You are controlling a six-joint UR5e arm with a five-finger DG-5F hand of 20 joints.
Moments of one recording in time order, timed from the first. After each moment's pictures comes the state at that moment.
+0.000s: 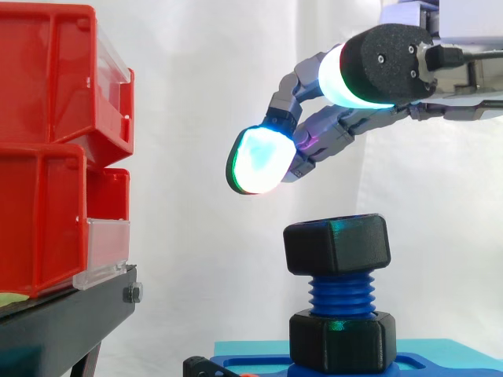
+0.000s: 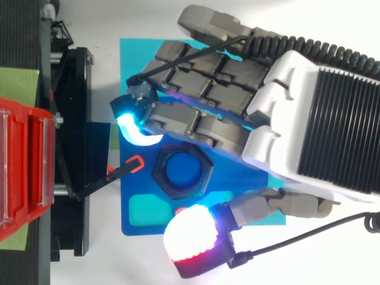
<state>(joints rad) 0.27 -2.11 -1.27 -2.79 -1.16 -1.46</state>
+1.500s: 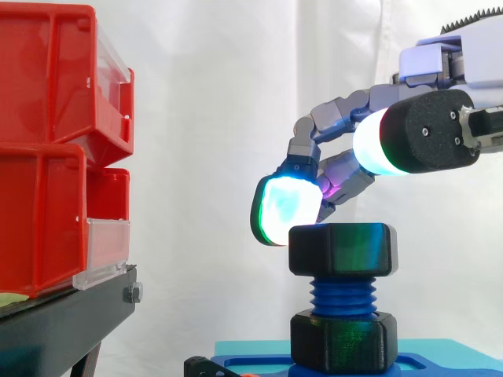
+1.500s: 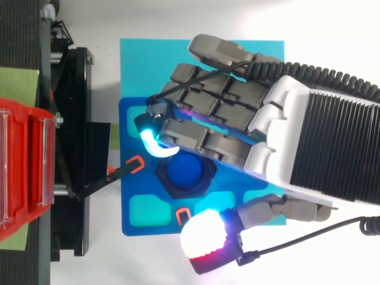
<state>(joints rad) 0.28 -2.11 -1.30 -2.86 -1.17 -1.44</state>
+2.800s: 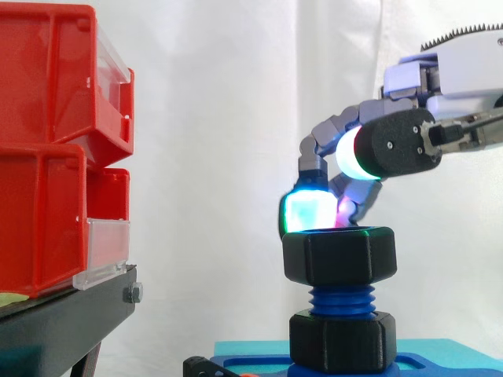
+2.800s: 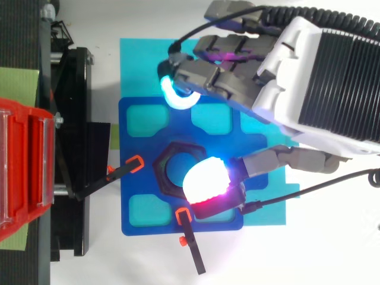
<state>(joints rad) 0.22 -2.11 -1.26 -2.93 -1.19 -1.44</state>
